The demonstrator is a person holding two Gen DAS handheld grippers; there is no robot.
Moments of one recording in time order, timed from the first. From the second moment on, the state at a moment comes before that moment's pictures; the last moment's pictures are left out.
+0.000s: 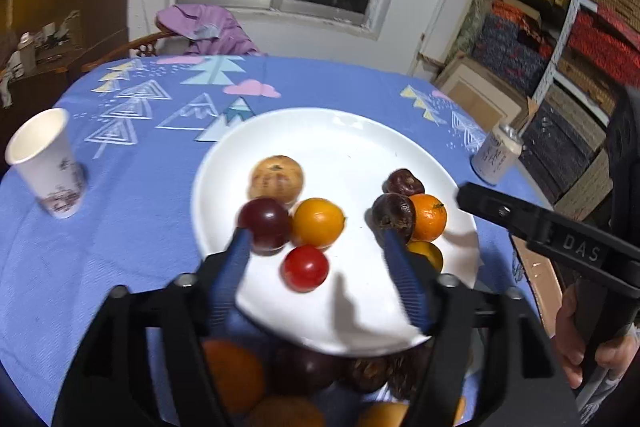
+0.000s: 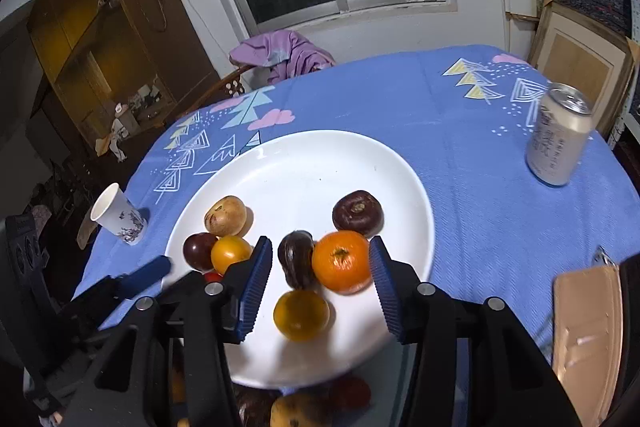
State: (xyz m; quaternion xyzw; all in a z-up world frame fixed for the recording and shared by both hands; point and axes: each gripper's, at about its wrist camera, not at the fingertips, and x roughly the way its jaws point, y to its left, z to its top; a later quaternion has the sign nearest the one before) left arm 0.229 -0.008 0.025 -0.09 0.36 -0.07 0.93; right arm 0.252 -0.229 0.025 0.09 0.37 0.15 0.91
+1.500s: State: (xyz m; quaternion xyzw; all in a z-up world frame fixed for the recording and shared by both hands) left arm 0.156 0.089 -0.004 -0.11 0.36 0.09 0.92; right arm 0.143 -0.266 -0.020 0.10 0.38 0.11 0.91
